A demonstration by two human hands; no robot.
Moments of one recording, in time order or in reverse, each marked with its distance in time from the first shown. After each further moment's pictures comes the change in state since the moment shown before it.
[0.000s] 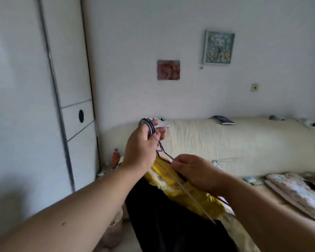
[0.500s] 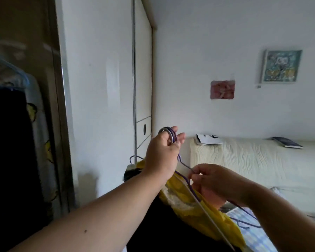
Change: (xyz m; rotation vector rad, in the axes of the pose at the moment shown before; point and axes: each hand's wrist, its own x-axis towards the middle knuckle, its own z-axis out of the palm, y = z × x) left_hand -0.073 0.092 -0.170 0.000 0.210 -0.104; right_hand -0.054 -0.143 0.099 0.239 -0.342 -0.069
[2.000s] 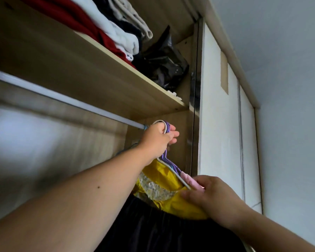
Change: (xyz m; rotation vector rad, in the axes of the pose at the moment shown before) left_hand 0.032 0.243 -0.281 0.565 0.389 0.231; right_hand 0.028 -0.254 0.171 -0.280 -0.009 -0.795
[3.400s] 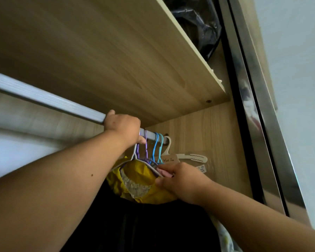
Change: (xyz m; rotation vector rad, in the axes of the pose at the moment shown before) left_hand 0.262 -0.158 -0.129 1.638 0.176 0.145; right_hand 0.321 0.017 0.134 -0.177 -0.020 -0.173
